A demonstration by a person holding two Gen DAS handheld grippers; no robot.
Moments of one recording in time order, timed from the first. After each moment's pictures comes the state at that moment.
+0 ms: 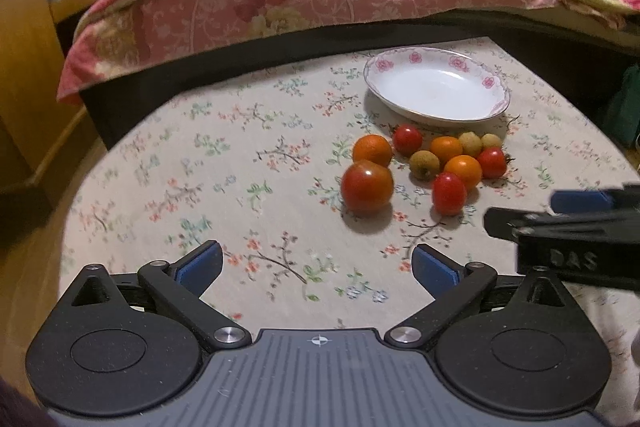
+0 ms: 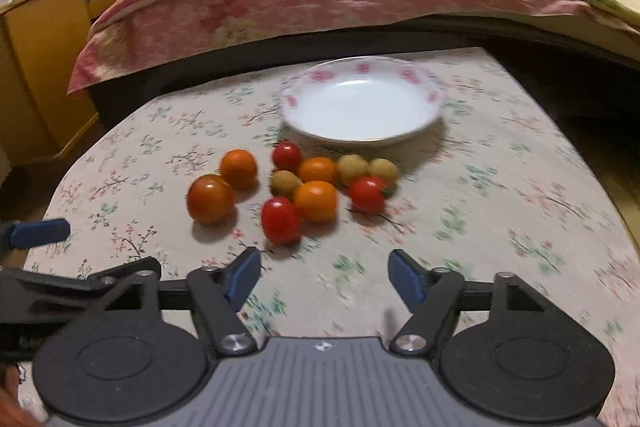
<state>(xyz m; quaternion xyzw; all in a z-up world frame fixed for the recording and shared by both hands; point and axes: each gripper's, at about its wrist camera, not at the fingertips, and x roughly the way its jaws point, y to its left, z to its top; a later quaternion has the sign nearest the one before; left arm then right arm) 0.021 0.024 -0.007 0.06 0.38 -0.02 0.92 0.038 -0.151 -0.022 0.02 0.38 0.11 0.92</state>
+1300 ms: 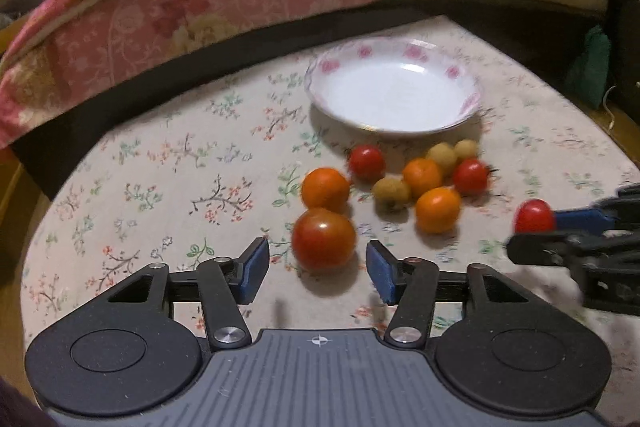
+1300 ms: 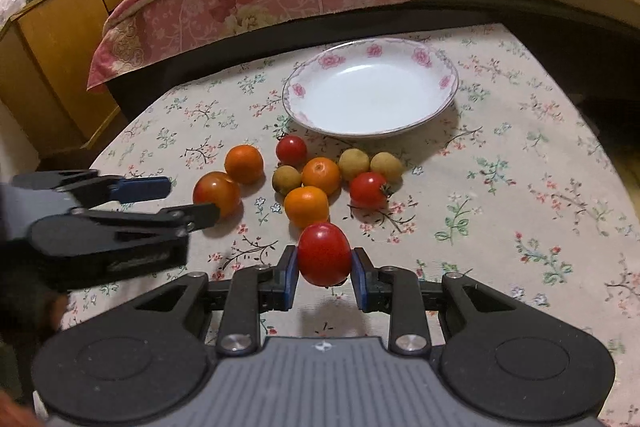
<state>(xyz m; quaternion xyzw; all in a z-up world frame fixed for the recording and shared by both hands) 0.087 0.002 -0.020 0.09 0.41 -0.10 0.90 0.053 -0.182 -0.017 0.06 0.42 0.16 0.89</state>
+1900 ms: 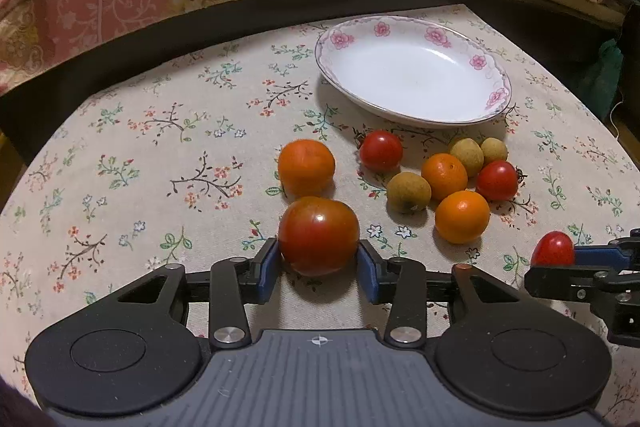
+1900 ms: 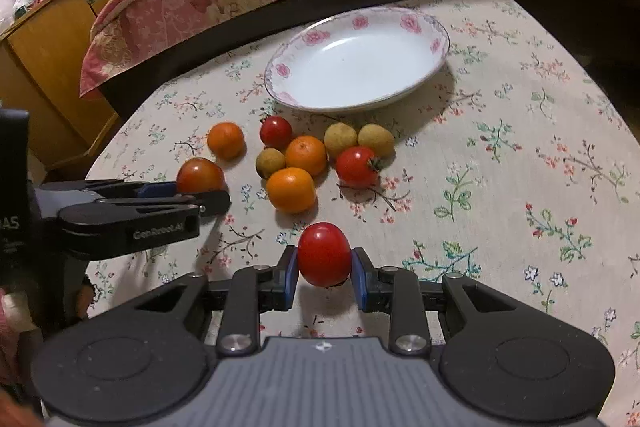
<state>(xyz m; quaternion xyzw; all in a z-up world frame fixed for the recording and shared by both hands) 0.110 0.007 -0.043 0.06 0.43 -0.10 0.89 0.066 -0.194 -0.039 0.10 0.45 0.16 0.87</state>
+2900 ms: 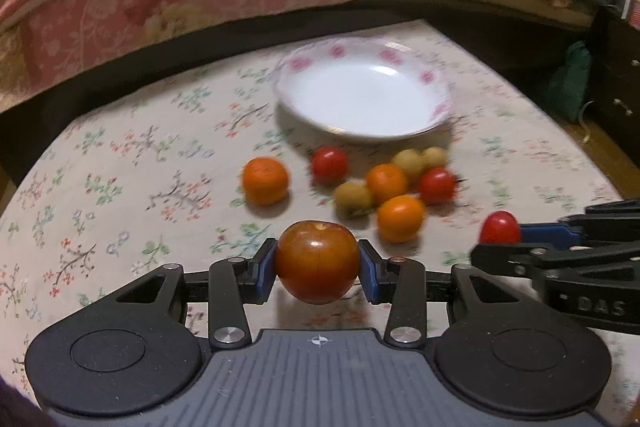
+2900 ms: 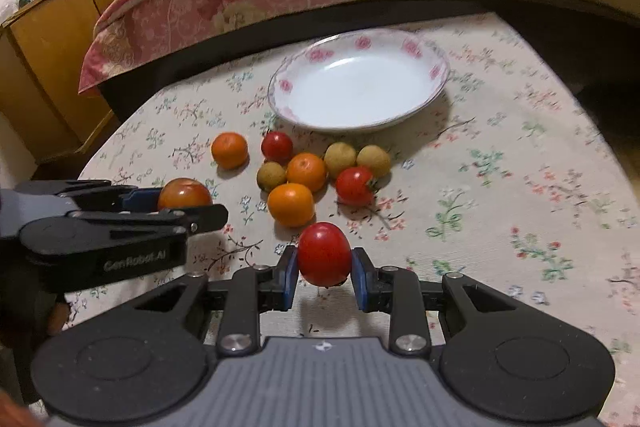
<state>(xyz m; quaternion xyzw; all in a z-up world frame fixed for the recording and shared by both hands) 0.083 -0.010 -0.012 0.05 0.41 -0.15 0.90 0.056 -0.188 -0.020 0.06 0.42 0.15 0.89</state>
